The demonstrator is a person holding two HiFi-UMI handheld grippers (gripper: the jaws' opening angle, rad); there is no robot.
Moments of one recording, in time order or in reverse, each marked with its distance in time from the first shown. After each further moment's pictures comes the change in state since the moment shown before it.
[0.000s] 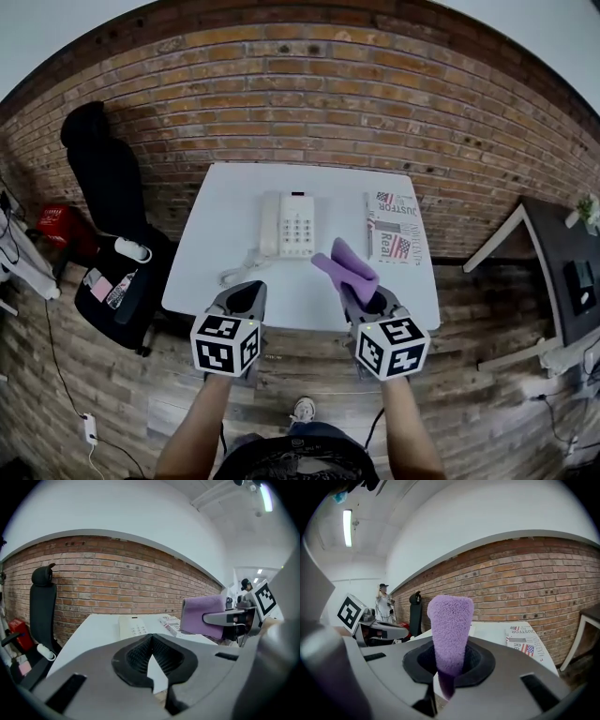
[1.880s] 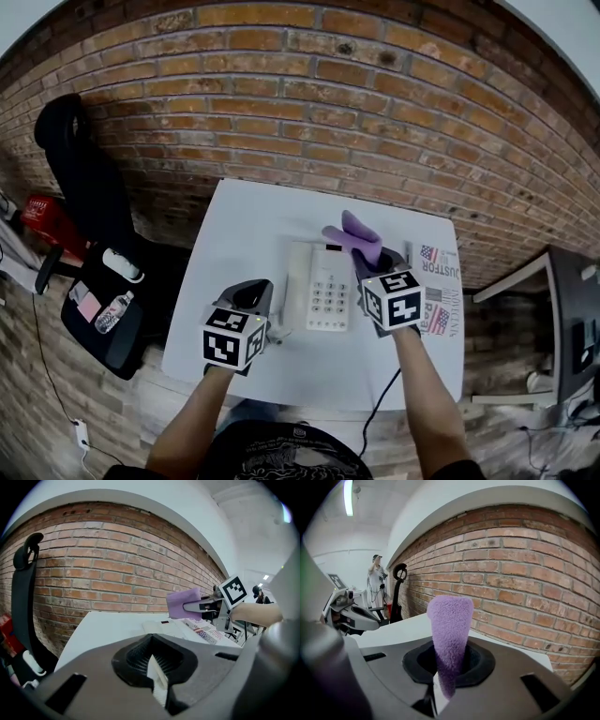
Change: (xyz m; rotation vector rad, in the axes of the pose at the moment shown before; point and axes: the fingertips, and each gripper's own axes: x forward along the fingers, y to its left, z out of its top) left arm 0.173 0.175 0.032 -0.060 0.086 -0.026; right arm 0.304 -0.097 0.055 -0.236 0.190 -0.024
